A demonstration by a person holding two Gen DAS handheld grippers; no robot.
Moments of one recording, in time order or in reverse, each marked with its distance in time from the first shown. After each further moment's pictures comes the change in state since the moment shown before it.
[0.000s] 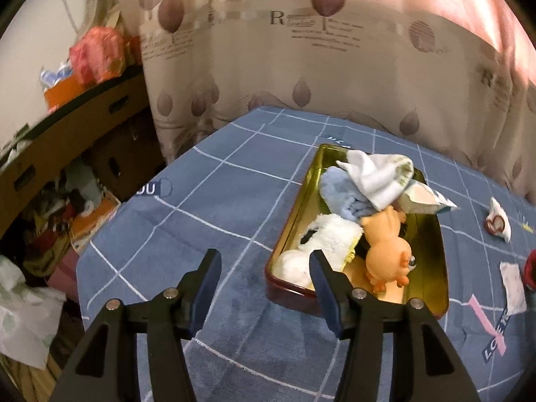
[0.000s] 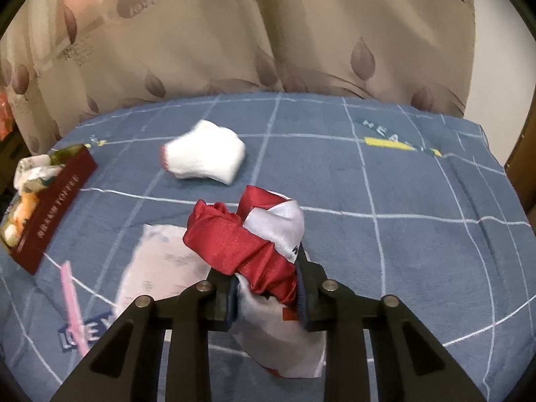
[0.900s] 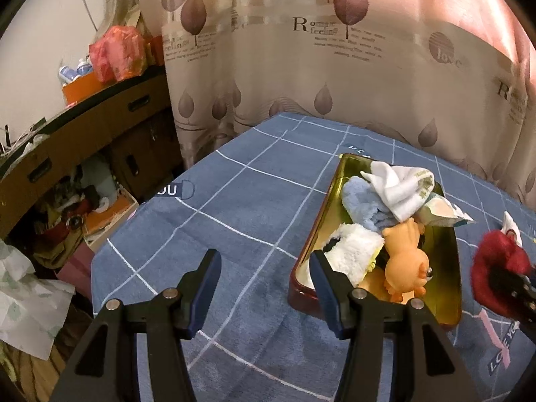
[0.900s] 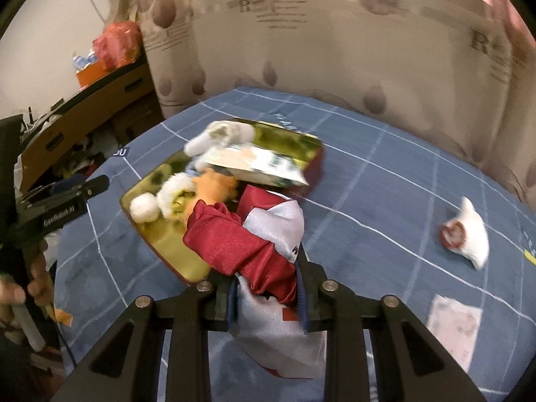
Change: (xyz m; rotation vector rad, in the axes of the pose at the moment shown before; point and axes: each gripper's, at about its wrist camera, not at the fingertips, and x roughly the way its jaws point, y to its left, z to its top) left arm -0.005 0.013 0.001 -0.042 -0.026 0.067; right arm -0.023 0.265 0.018 -0.379 0.030 0.363
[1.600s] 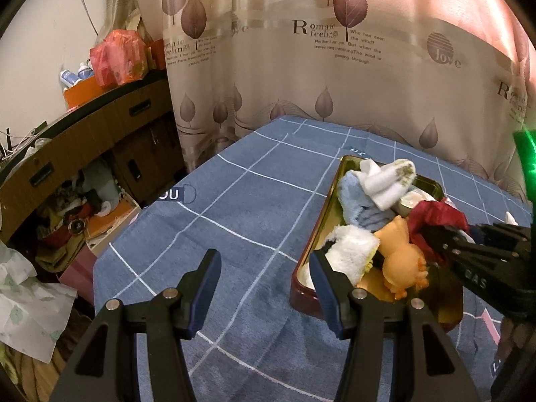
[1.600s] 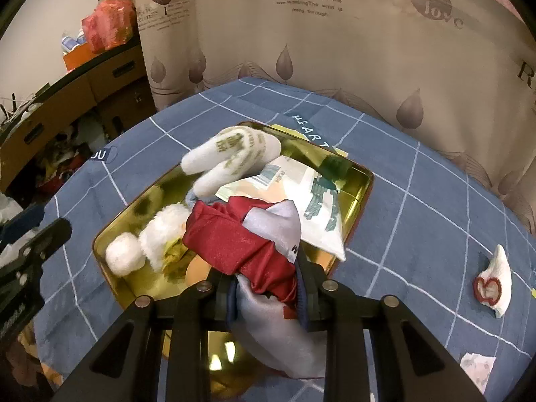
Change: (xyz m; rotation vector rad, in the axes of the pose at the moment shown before) left arm -0.002 -0.001 0.000 0.008 -0.014 0.009; right arm 0.076 0.033 0.050 -0.041 0.048 -0.065
